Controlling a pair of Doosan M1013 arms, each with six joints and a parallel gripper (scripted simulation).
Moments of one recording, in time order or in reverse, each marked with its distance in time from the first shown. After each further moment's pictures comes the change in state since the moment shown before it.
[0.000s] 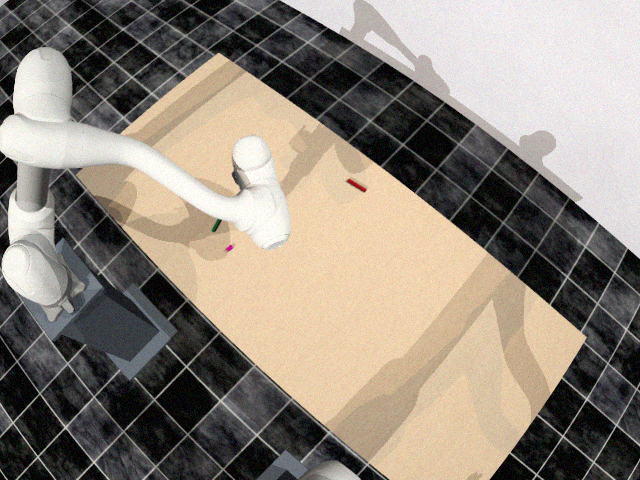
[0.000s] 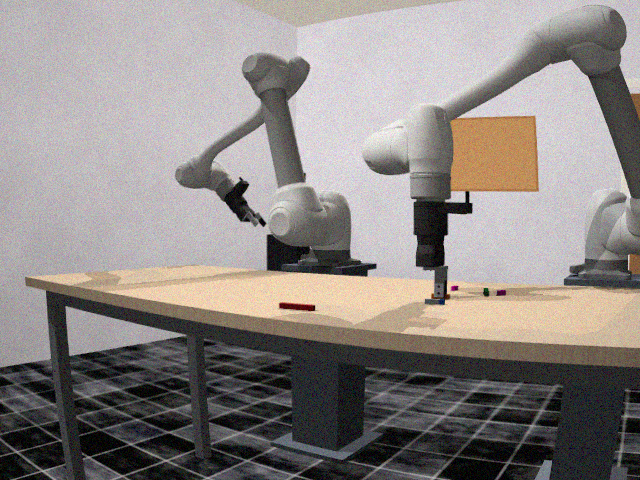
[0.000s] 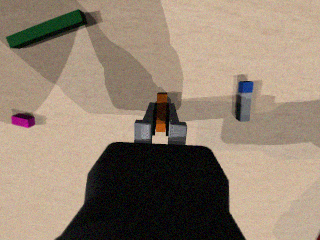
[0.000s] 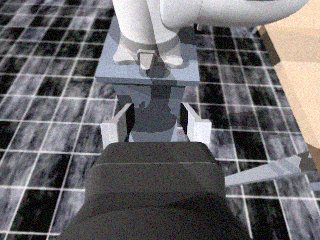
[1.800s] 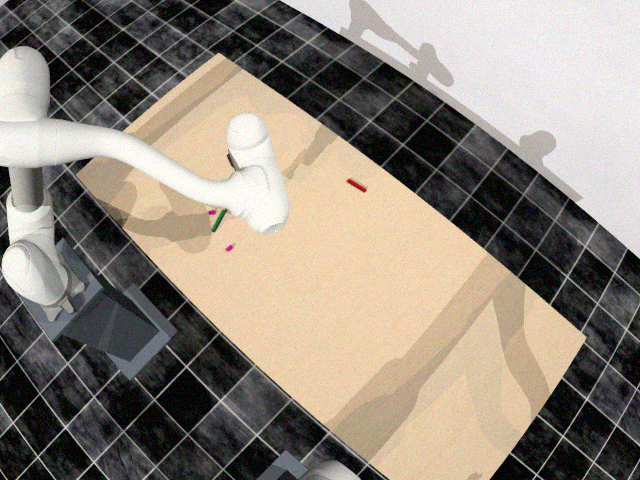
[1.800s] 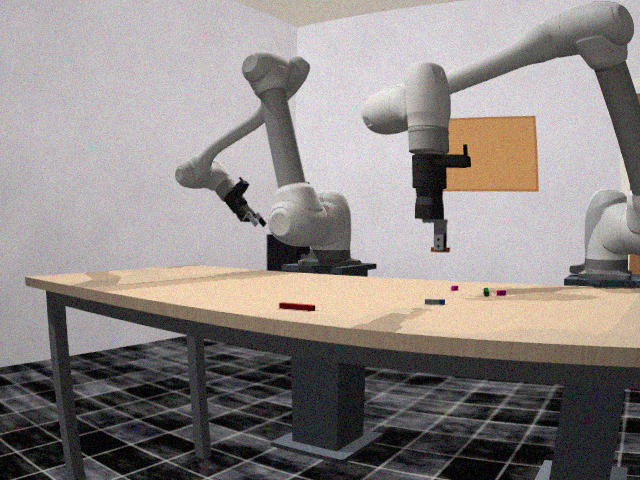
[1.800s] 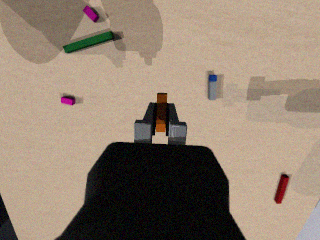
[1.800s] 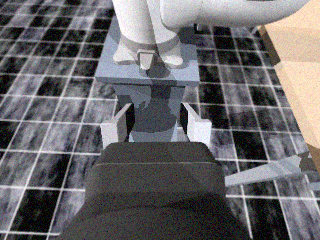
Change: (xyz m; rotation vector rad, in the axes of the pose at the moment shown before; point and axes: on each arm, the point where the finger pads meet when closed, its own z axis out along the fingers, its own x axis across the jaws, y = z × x) left arm 0.003 0.002 -0.099 -0.004 0.006 -0.003; right arm 0.000 0.000 0.000 0.000 0.000 0.000
